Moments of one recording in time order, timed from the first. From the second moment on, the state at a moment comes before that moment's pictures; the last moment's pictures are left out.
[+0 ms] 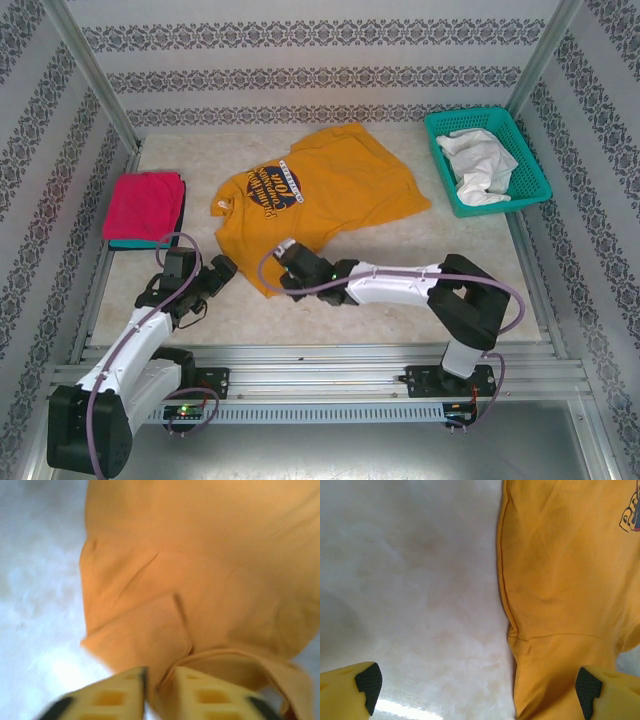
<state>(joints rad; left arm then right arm) -0.09 0.88 0.39 -0.43 0.16 -0.93 1.07 1.72 1.00 -0.15 0.14 0.34</state>
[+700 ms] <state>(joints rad) -0.24 1.30 0.54 -0.22 0.16 -1.13 0.81 1.55 0.87 0.04 0.07 0.36</state>
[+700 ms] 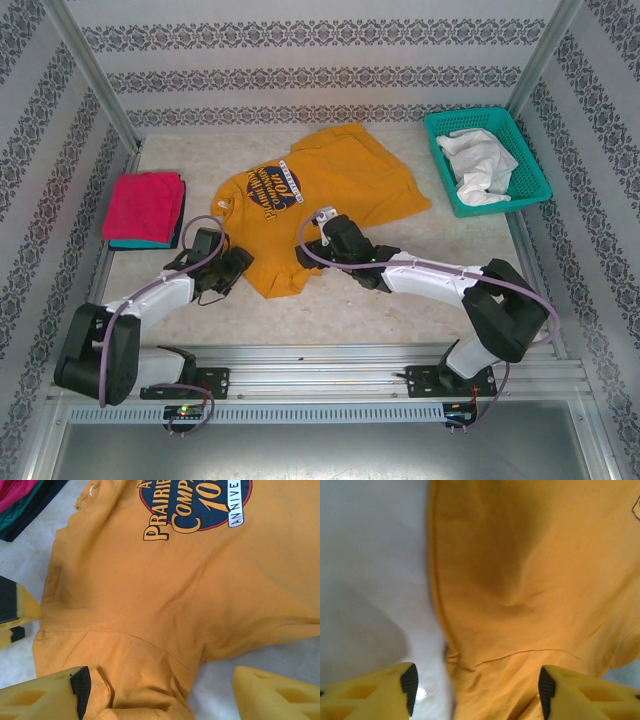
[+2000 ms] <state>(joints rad) 0.07 1.93 1.30 -0.43 0.28 -0.75 0.43 1.47 0.78 0.00 0.01 0.52</state>
